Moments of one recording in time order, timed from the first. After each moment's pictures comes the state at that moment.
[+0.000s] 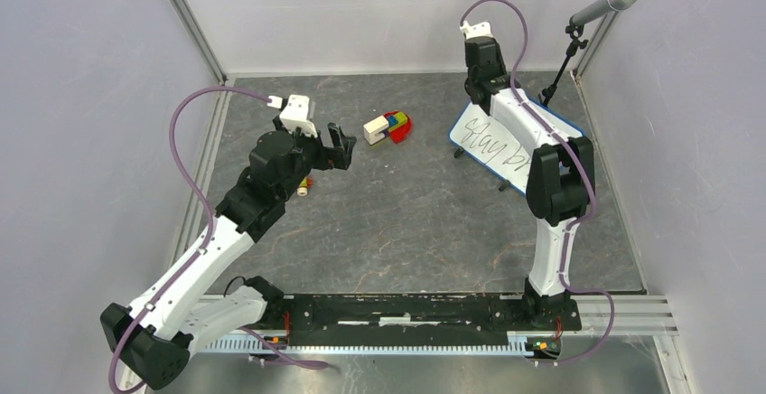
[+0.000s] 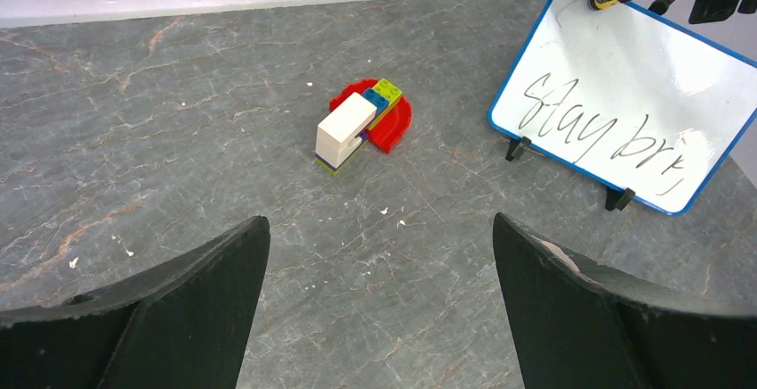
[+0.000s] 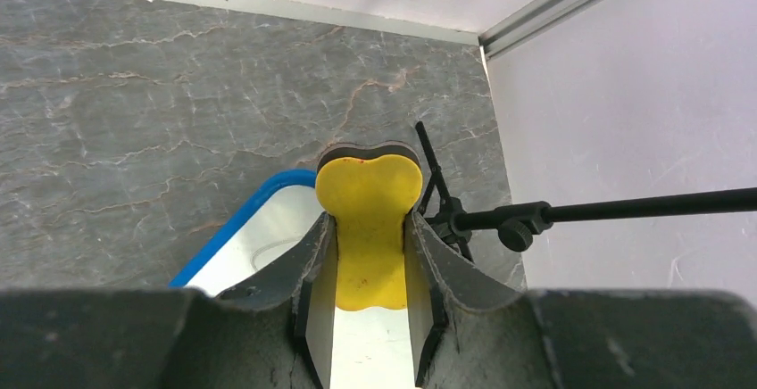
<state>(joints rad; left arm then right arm) -0.57 0.94 0.92 -0.17 -0.19 -0.23 0.29 2.04 1.76 -0.22 0.66 -0.26</state>
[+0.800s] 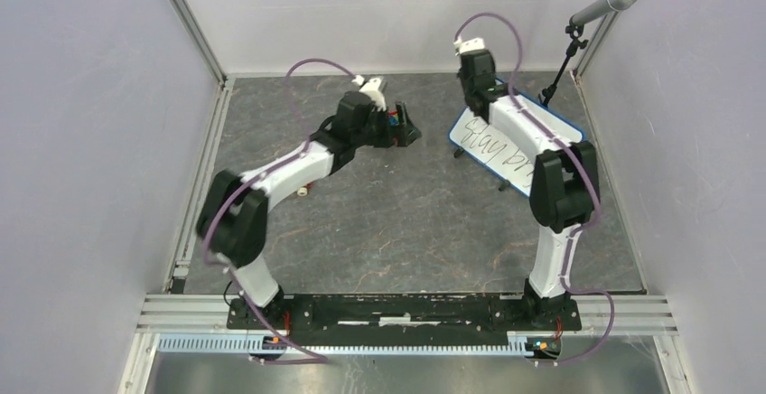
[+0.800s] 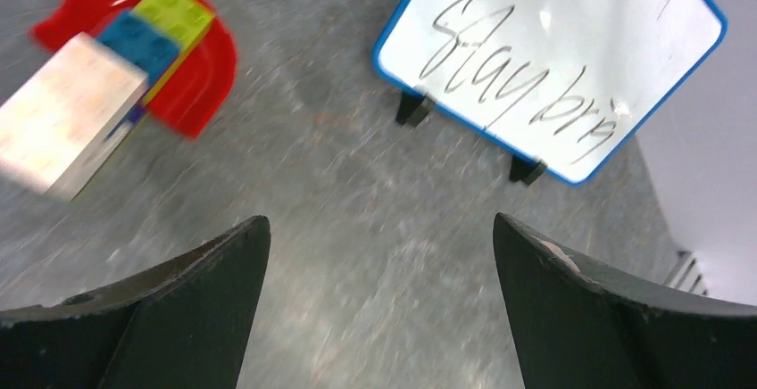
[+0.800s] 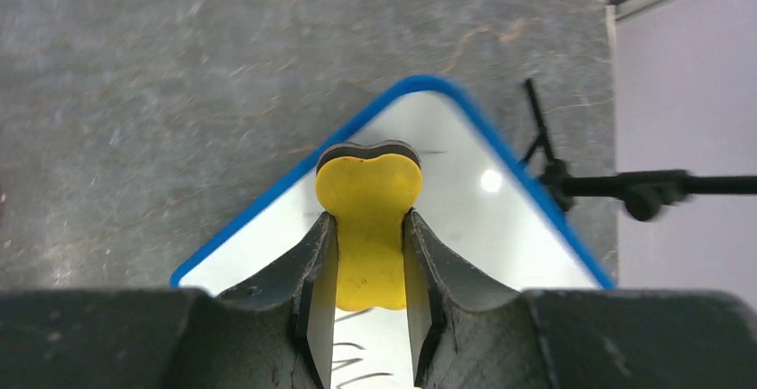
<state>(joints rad) -0.57 1.63 1.17 0.03 0.16 -0.48 0.33 2.00 1.65 -0.32 0.48 -0.15</state>
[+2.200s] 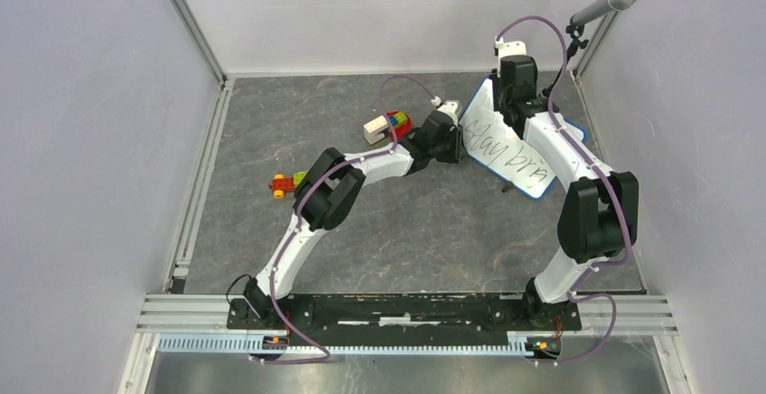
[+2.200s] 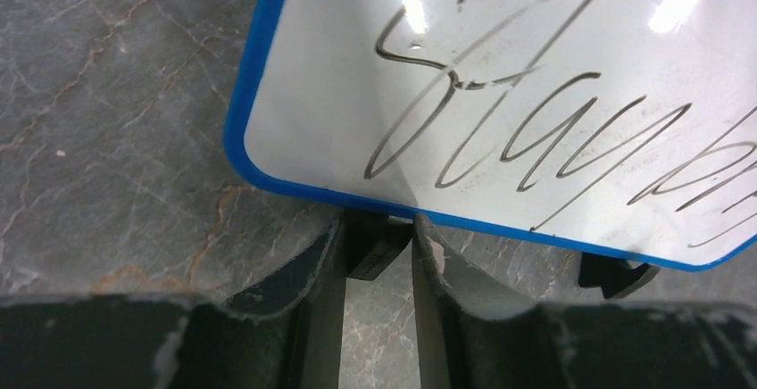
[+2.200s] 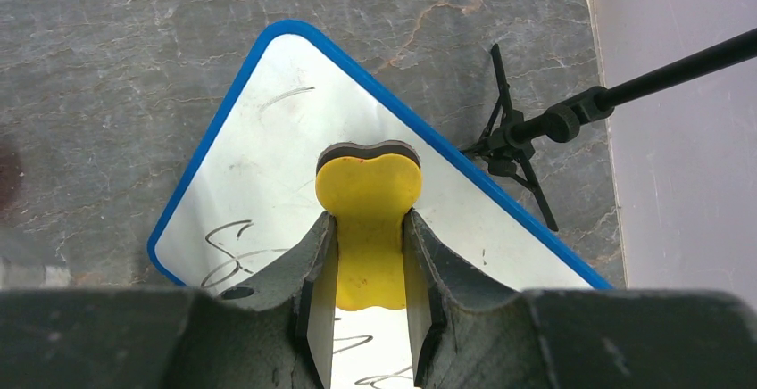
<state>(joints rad) -0.79 2.42 1.82 0.05 0.08 -0.53 0.19 1.70 1.40 -0.24 0.34 -0.07</state>
